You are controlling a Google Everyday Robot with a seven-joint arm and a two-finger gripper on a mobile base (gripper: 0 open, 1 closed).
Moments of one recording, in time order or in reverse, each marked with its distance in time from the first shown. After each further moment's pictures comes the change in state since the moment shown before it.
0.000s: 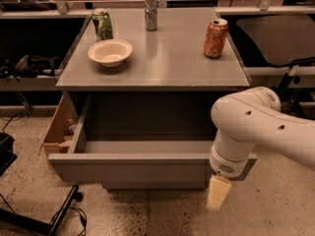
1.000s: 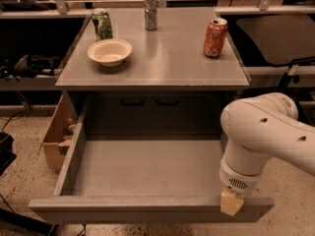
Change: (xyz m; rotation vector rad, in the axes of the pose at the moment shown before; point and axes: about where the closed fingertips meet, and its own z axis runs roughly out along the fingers) arm 0.029 0.051 -0.014 -0.094 0.047 0.056
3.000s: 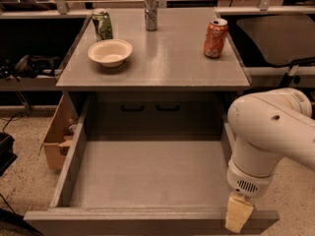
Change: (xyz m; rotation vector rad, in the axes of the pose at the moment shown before) arm 0.022 0.021 -0.019 -0.033 0.039 0.043
